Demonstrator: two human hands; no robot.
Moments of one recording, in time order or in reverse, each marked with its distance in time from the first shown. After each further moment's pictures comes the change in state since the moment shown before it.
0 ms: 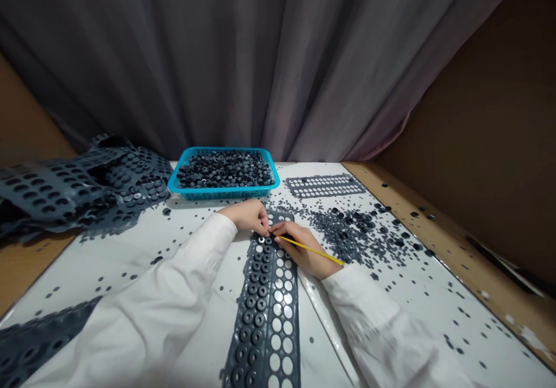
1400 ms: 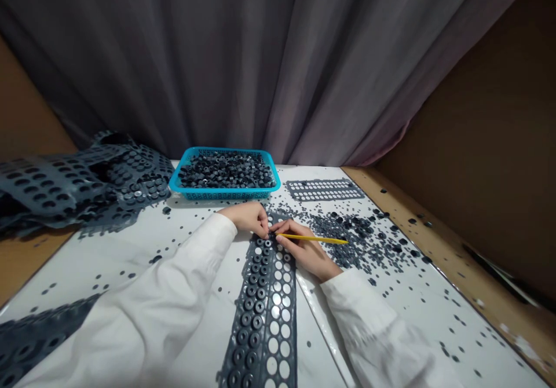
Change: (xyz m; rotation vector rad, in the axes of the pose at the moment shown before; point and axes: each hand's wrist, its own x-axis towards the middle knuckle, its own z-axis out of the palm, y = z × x) left_hand 0.002 -0.005 0.000 -0.054 -0.024 0.021; right_hand 0.003 0.000 -0.002 0.195 0.032 0.176
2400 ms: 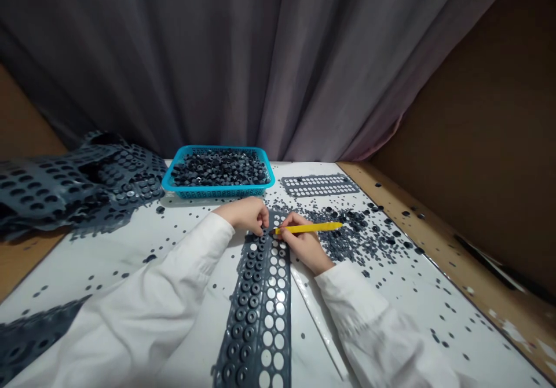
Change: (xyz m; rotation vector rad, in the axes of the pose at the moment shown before) left_hand -0.007 0.031 -0.001 0.187 0.031 -0.016; right_hand -0.005 0.007 0.002 0.022 0.235 0.181
